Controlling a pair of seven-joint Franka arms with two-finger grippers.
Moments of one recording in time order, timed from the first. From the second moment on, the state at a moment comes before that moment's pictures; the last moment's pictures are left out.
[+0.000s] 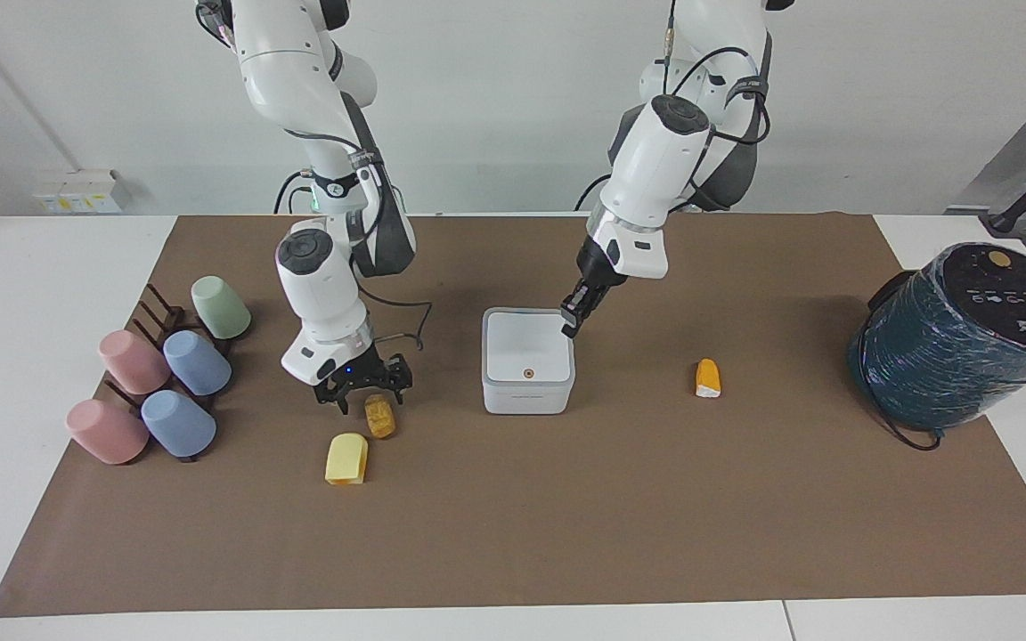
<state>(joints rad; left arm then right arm) -0.50 0.23 -0.10 -1.84 -0.20 2.42 -1.28 0.26 0.38 -0.02 -1.97 0.08 2.50 -0.03</state>
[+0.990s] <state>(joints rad) -0.53 0.31 -0.09 -1.73 -0.19 2.29 -1.28 0.26 0.20 -0.02 -1.91 0.09 2.26 0.01</state>
